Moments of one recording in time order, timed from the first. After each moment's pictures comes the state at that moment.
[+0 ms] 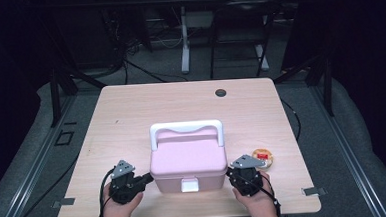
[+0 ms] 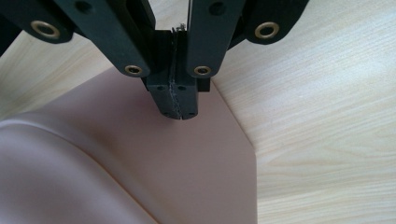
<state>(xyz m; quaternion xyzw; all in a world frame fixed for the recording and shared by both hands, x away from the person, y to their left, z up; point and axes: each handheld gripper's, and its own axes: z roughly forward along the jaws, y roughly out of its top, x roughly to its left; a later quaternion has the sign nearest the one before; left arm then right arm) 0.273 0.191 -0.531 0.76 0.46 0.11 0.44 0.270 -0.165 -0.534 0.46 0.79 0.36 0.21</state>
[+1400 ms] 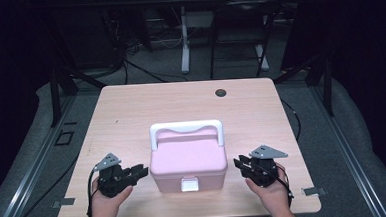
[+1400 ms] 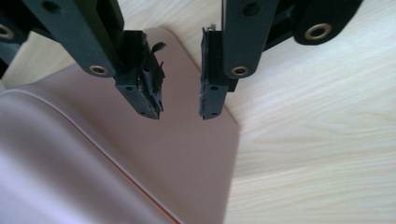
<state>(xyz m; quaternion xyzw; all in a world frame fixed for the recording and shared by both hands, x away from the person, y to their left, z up) 0.291 0.226 -0.521 0.75 0.45 0.09 0.48 0.285 -0.209 -0.520 0.46 0.75 0.42 0.20</state>
